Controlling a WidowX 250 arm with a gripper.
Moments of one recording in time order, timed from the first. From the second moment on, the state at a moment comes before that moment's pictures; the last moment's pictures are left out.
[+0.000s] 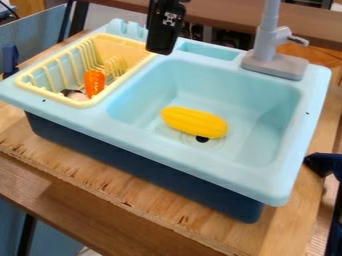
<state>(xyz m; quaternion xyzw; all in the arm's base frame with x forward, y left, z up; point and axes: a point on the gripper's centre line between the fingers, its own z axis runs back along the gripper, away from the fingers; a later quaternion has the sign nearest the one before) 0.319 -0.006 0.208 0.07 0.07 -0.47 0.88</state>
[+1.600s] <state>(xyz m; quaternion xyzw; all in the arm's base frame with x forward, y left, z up) 0.284 0.152 0.192 0.04 -0.11 0.09 0.99</state>
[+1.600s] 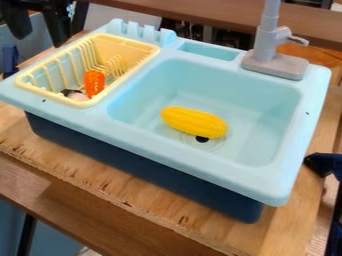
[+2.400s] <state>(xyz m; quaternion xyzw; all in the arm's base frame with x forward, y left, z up) 0.329 0.145 0.146 -0.02 -0.10 0.17 0.98</state>
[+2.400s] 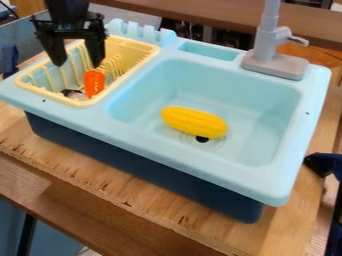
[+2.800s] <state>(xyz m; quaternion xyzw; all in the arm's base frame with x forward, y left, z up) 0.342 0.130 0.128 -0.03 -0.06 0.18 0.98</state>
